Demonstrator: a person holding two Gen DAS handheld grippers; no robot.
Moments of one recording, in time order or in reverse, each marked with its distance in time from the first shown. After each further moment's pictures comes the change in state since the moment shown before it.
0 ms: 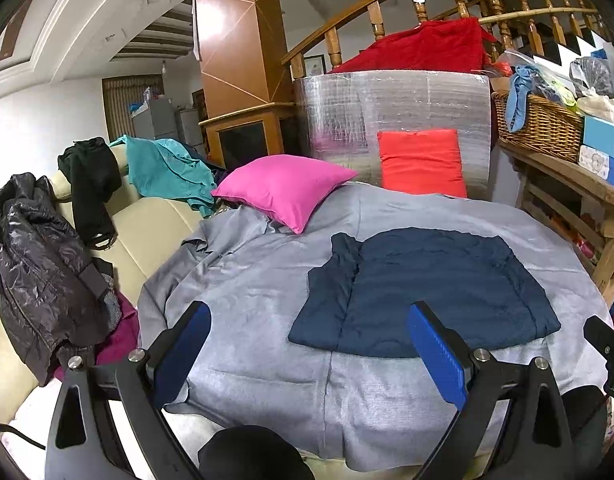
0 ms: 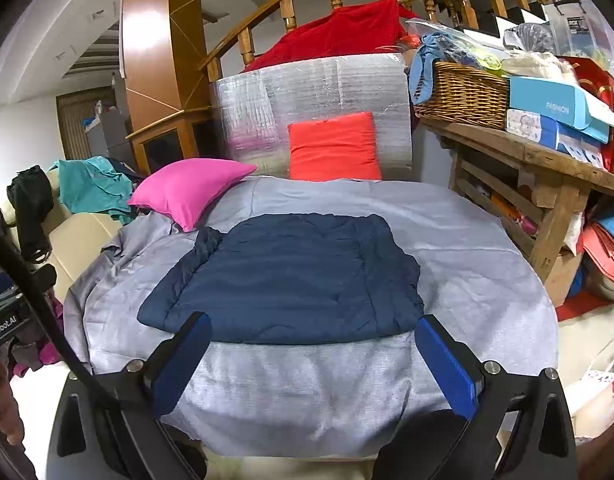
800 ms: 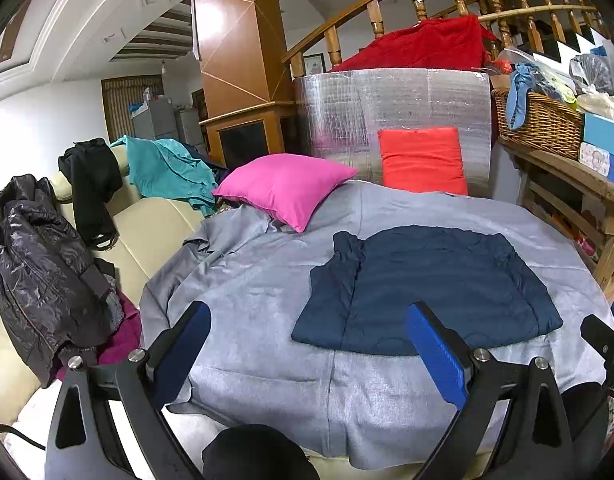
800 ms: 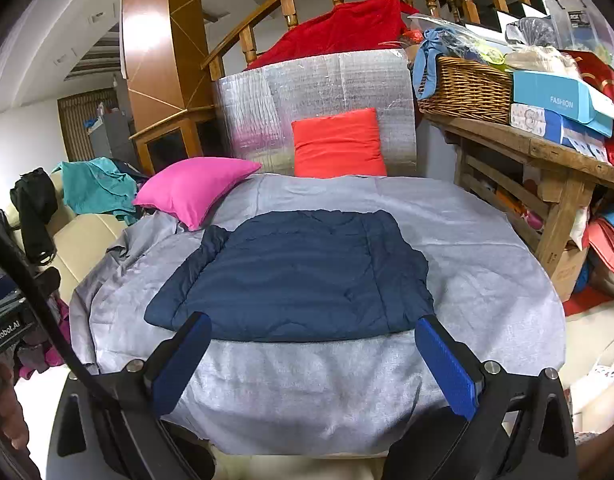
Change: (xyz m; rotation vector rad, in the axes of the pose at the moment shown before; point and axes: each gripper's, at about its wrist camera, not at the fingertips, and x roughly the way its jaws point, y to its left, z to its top) left arm 0.000 0.002 0.001 0.010 0.003 0.002; right arm 0.005 -0.002 0.002 0.008 0.007 0.027
